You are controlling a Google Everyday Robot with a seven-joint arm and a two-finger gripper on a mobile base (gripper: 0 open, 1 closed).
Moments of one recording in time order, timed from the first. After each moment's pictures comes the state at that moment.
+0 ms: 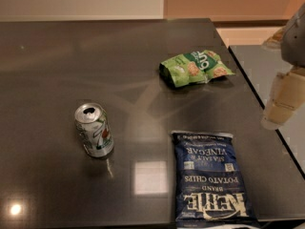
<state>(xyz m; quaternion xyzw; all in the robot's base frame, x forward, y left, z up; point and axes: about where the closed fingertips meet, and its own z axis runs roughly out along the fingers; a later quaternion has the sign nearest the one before) 0.438 -0.217 0.976 -0.60 0.78 -0.03 0.16</state>
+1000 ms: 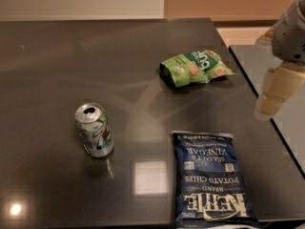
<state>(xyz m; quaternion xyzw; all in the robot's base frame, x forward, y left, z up) 0.462 -0.216 0.969 -0.61 0.78 -0.03 0.16</state>
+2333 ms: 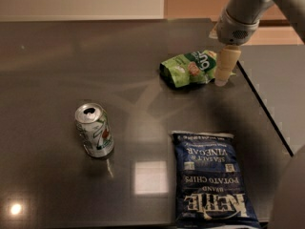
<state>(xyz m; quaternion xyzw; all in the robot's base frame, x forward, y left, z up) 0.642 -0.191 0.899 -0.68 0.72 -0.03 0.14</state>
